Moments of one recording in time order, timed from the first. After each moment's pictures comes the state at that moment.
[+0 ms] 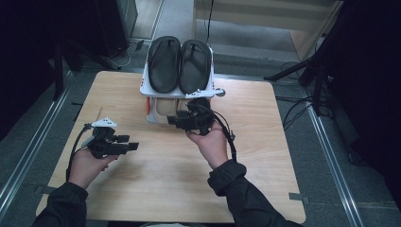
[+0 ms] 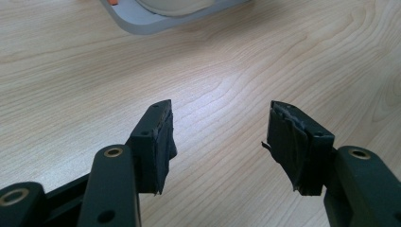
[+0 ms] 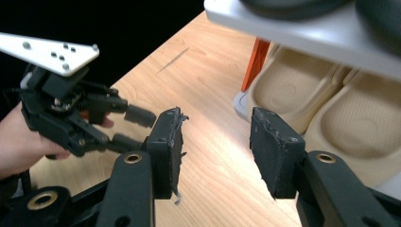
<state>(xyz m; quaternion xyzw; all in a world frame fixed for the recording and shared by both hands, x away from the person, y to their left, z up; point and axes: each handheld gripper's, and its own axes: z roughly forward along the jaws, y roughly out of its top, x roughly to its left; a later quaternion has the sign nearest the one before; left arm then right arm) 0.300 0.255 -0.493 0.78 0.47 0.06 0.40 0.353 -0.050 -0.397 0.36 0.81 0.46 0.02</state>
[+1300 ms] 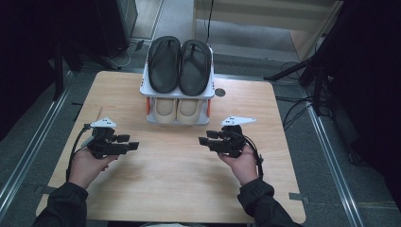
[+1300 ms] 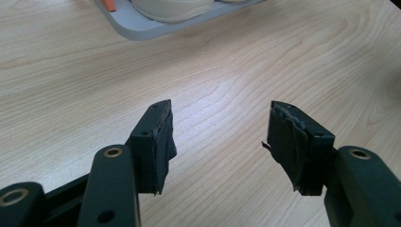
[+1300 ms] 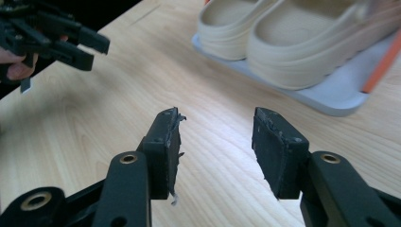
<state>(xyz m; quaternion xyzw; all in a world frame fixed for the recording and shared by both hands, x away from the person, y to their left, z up) 0.299 0.255 -0.492 0.78 0.47 0.06 0.41 0.334 -0.148 -0.465 0.36 0.80 0.47 0.04</state>
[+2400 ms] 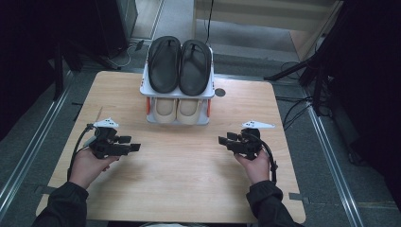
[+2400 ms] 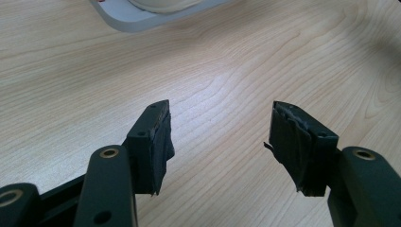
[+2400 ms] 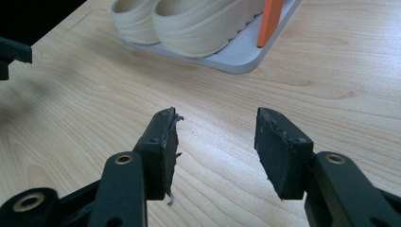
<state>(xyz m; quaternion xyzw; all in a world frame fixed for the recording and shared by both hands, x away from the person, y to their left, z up) 0.301 0.252 -0.495 0.79 0.47 0.05 0.40 0.344 -0.203 -0.495 0.45 0.77 0.46 0.06</state>
